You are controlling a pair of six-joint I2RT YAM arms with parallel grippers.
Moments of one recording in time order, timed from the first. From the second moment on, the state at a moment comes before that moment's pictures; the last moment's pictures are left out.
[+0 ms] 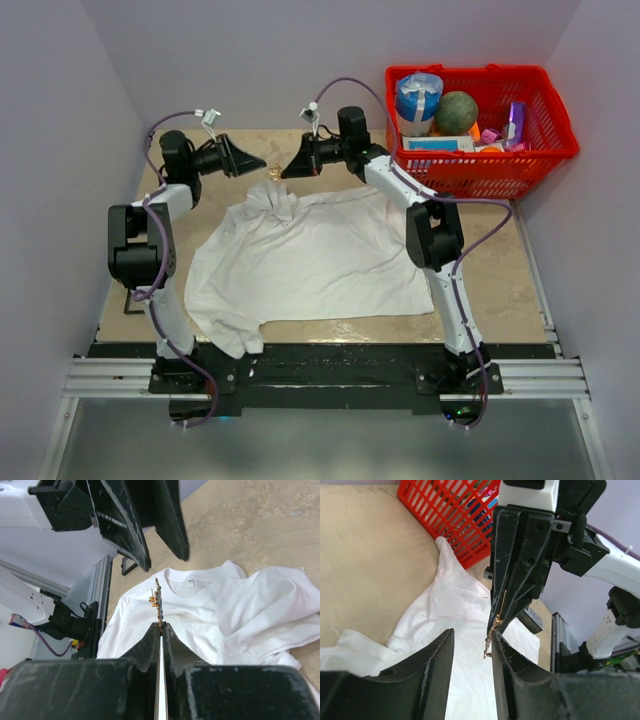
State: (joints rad) left arm 0.05 1.98 1.27 0.69 1.19 -0.74; right arm 0.46 2.42 2.13 -0.01 -1.12 0.42
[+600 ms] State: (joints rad) left arm 0.04 2.03 1.40 0.47 1.28 -0.46; right arm 0.45 2.44 2.16 -0.10 -1.13 0.39
